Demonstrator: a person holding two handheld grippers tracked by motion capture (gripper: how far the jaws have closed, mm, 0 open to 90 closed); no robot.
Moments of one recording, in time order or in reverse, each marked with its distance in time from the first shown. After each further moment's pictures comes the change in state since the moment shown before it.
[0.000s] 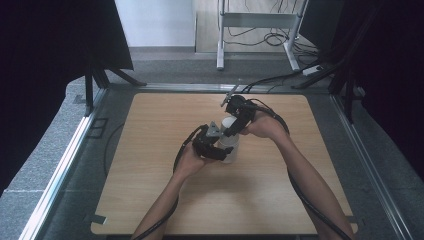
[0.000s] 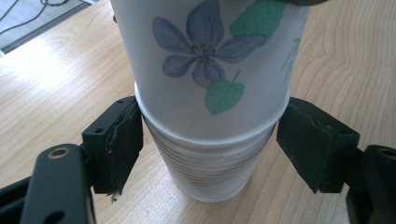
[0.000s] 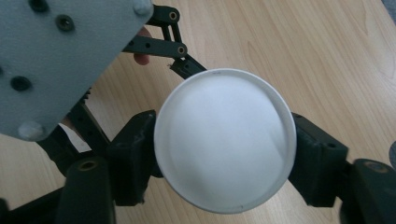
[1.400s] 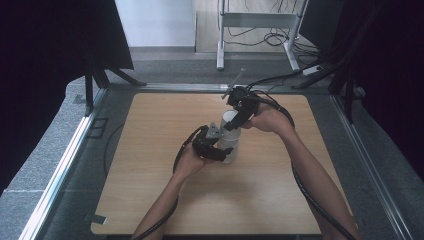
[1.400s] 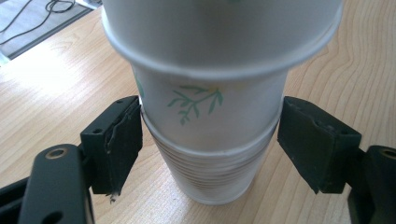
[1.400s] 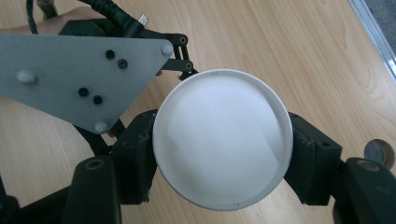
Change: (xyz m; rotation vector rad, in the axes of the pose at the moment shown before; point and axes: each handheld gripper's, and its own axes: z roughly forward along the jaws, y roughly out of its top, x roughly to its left) left arm -0.001 -0.003 0.001 -0.005 0.018 0.023; right arm 0.005 0.012 -0.037 -0.018 -0.011 -0.013
